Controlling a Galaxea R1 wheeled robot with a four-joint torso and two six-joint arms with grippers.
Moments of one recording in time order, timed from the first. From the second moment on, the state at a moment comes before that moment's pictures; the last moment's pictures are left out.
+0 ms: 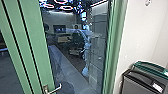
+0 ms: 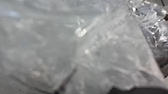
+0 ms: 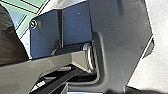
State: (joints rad) left arm 1.38 2.95 -2.68 -0.54 0.23 0.34; right arm -1.56 3.01 -2.62 -0.21 -0.07 0.34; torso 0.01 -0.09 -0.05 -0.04
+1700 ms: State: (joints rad) left arm 1.38 2.95 -2.68 -0.54 0.23 0.34; right arm -1.56 3.01 -2.62 -0.21 -0.07 0.34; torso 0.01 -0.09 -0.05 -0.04
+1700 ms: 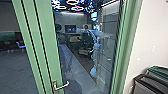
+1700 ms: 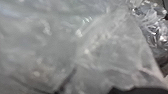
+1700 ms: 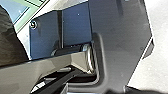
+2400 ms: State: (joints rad) left arm 1.43 2.87 -2.52 -0.54 0.11 0.34; right arm -1.56 2.92 -2.43 -0.21 -0.01 0.34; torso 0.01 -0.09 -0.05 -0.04
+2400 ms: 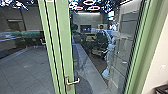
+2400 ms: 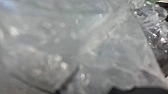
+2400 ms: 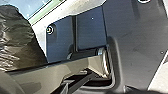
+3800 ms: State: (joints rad) left arm 1.45 2.87 -2.52 -0.54 0.10 0.34; right arm -1.56 2.92 -2.44 -0.20 -0.01 0.34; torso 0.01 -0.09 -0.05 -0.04
